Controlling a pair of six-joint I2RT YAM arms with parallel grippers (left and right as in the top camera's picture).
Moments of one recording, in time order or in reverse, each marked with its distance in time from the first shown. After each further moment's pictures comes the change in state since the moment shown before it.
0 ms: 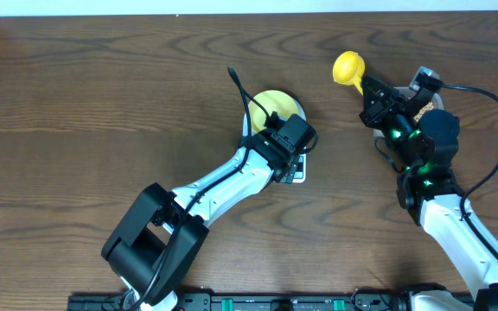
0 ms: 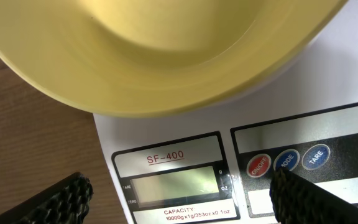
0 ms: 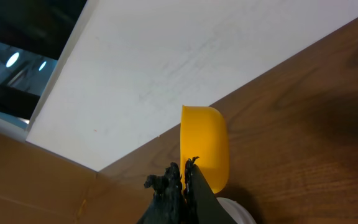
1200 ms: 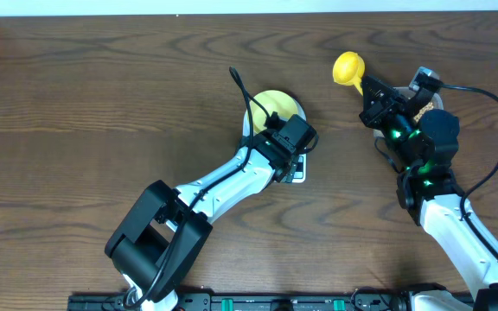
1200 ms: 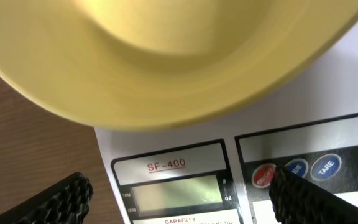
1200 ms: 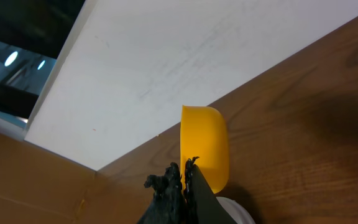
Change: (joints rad) left arm 0.000 0.019 0.000 0.018 -0.018 0.000; right arm 0.000 0.000 0.000 -0.004 0.000 -0.005
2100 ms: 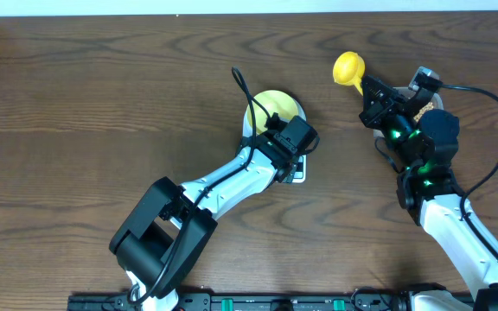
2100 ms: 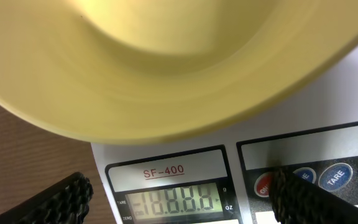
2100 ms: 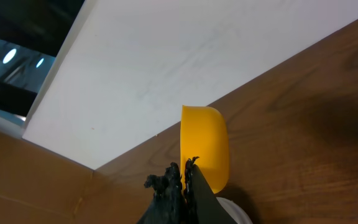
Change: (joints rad) left arm -0.002 0.025 0.000 0.012 -0.012 -0.007; right arm 0.000 0.000 0.000 0.000 0.000 -0.017
